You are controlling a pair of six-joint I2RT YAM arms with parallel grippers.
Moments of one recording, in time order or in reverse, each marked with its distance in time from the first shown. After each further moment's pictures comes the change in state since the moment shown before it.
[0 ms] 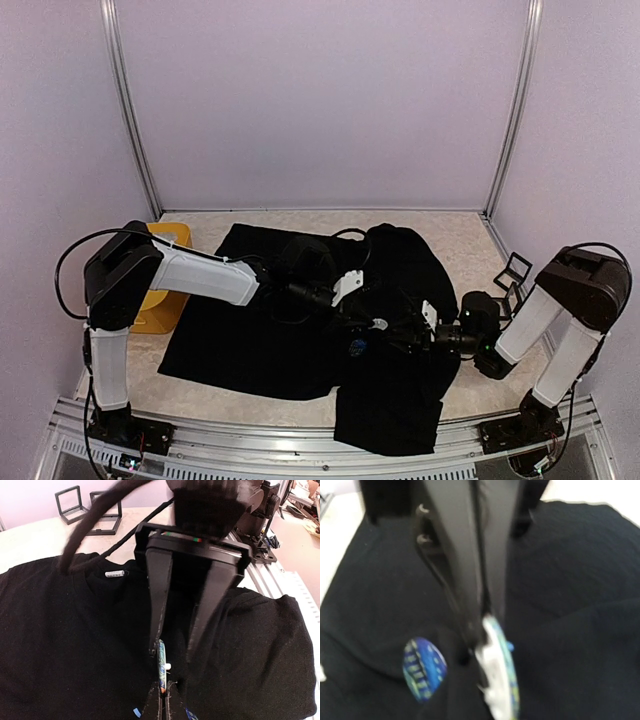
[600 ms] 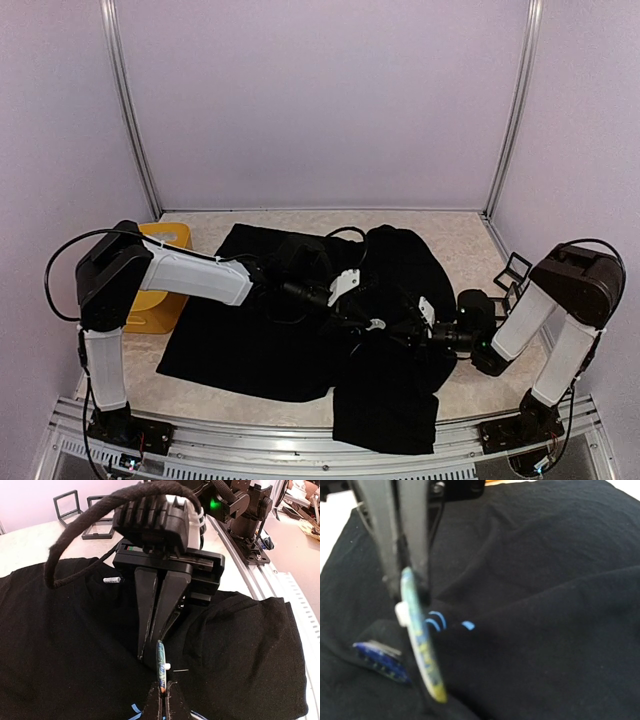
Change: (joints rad) left arm -0.003 -0.050 -0.037 -0.007 0.012 -0.007; right arm -0.019 0.045 0.031 -0.034 0.014 0.071
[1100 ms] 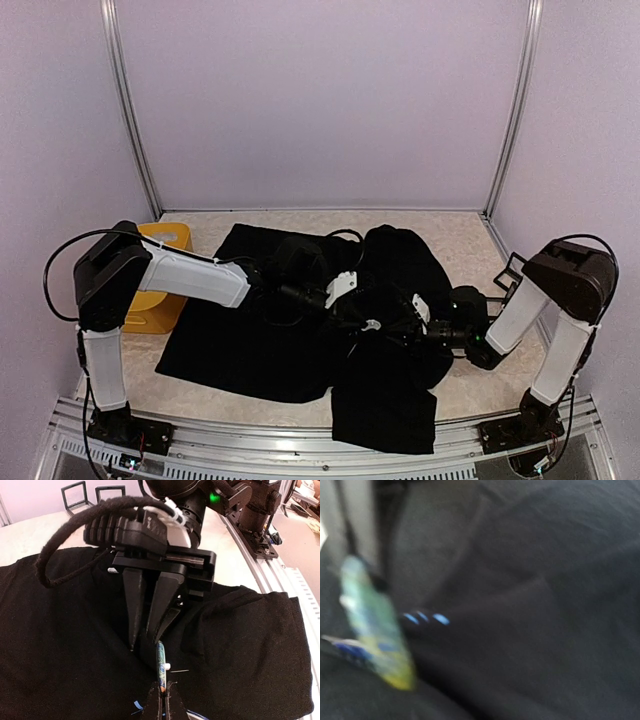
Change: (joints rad) left arm 0.004 -0.010 -0.030 0.008 -0.049 -0.001; right arm -0.017 0.050 0.069 -0.100 -0.011 0.039
